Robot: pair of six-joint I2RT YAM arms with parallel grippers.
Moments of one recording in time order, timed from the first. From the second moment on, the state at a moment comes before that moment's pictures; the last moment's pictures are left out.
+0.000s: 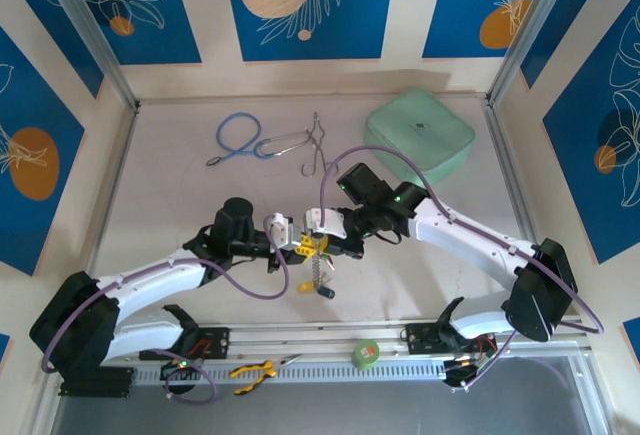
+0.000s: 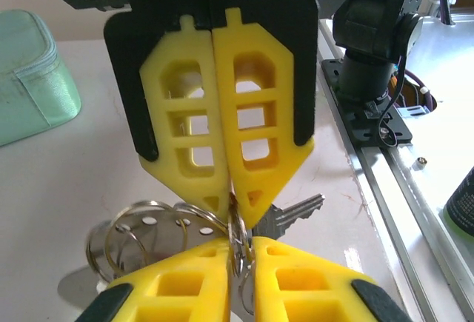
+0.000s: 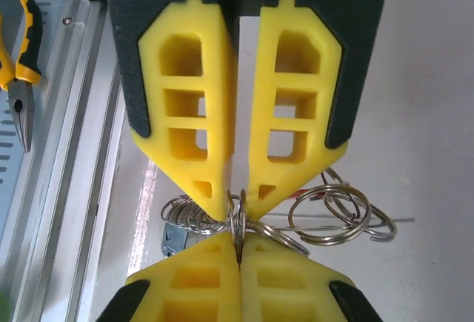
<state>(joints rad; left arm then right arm) -0.70 1.16 0.46 0.29 0.81 0.36 0.81 1.36 1.09 -0.80 -0.51 -0.71</state>
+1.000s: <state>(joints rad) -0.70 1.16 0.42 0.41 0.81 0.33 0.70 1.16 0.86 -0.56 -0.64 -0.53</state>
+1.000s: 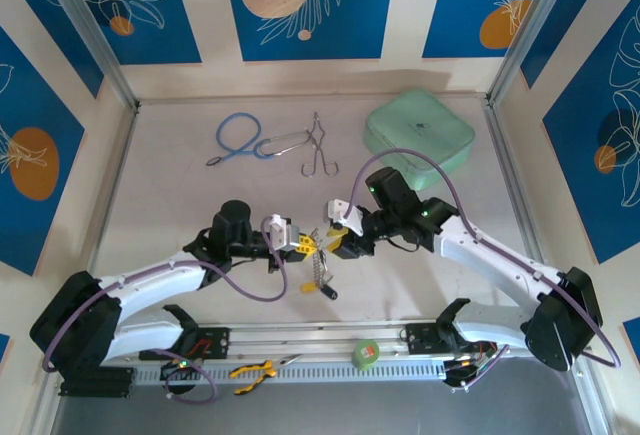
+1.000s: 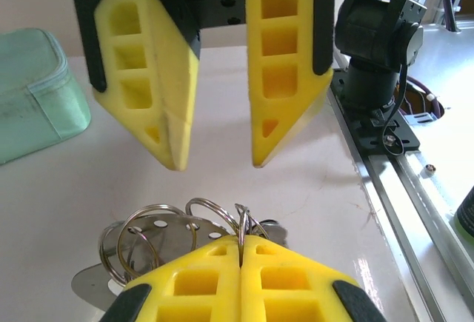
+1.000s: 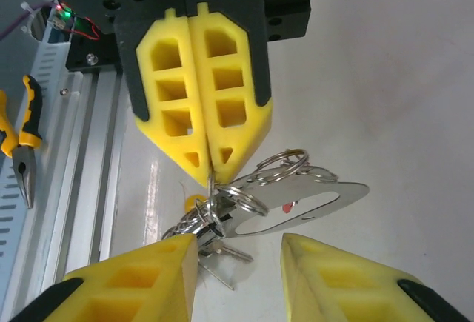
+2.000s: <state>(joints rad) -0.70 1.17 0.41 0.48 0.81 0.31 0.71 1.16 0.79 -0.44 -0.66 -0.47</state>
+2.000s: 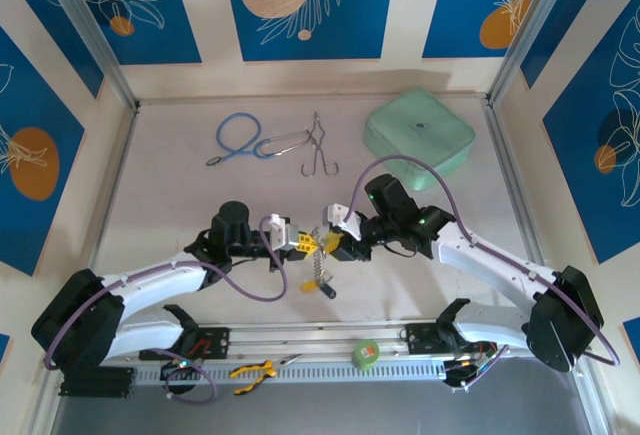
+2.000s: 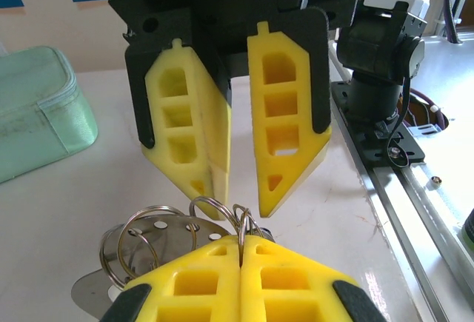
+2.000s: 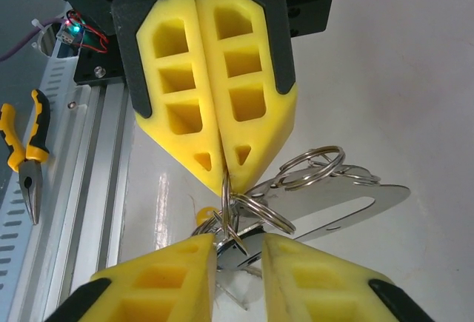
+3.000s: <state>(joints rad) -0.70 1.17 0.39 0.52 0.81 0.30 0.70 1.17 0.76 -0.42 -0.68 -0.47</state>
